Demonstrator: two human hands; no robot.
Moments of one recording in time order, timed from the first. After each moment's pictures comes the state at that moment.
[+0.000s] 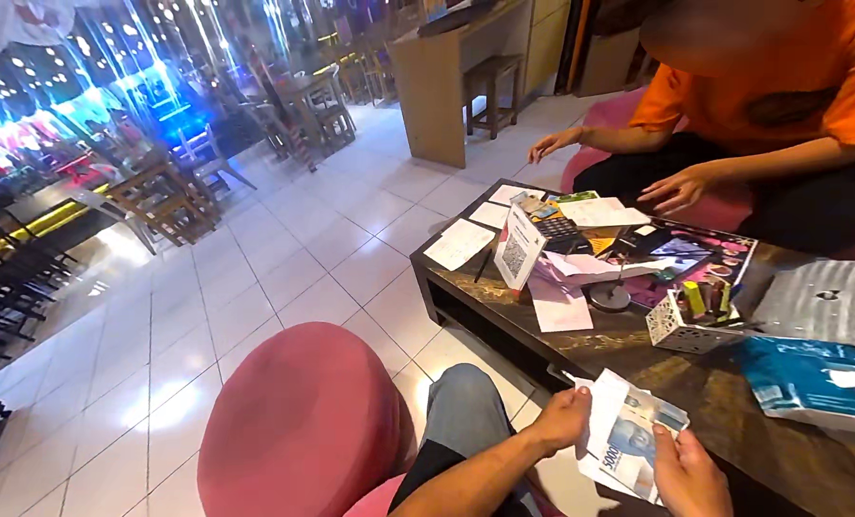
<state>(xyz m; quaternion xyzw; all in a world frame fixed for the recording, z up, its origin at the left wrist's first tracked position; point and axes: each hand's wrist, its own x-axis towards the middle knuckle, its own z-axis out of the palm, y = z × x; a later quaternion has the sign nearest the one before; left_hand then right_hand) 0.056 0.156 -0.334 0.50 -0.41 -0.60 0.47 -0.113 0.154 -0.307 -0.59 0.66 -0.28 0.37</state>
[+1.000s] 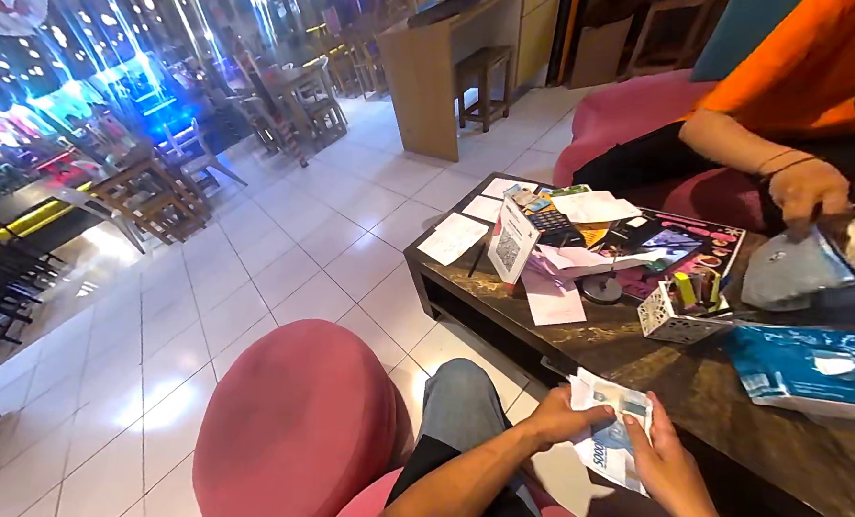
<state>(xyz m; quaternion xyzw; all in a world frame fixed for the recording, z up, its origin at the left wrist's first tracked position) 0.055 0.160 -0.324 0.49 -0.39 -0.65 0.43 -0.112 0.154 -0.325 -0.62 0.59 -0.29 0.43</state>
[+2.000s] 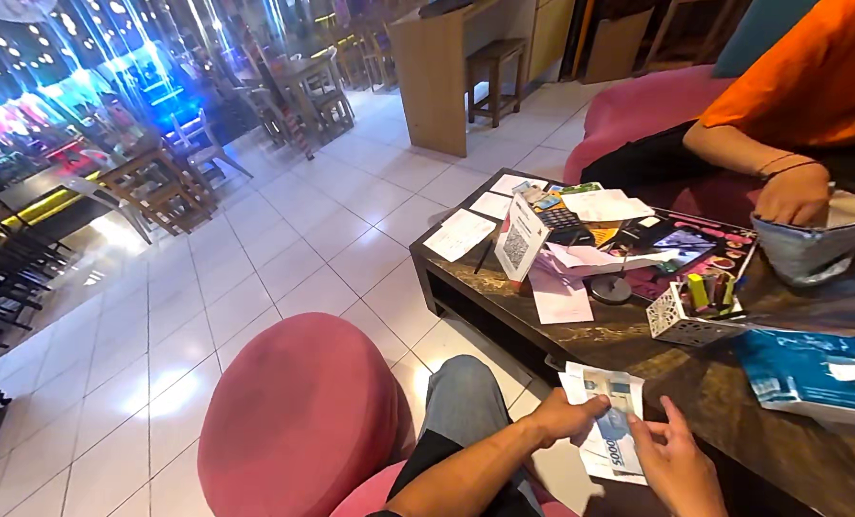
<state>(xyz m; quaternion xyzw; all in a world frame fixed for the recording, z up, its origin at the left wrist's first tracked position) 0.056 0.158 -0.329 0.52 -0.34 -0.67 0.41 -0.114 0.153 -0.318 -0.63 0.62 -0.27 0.37</state>
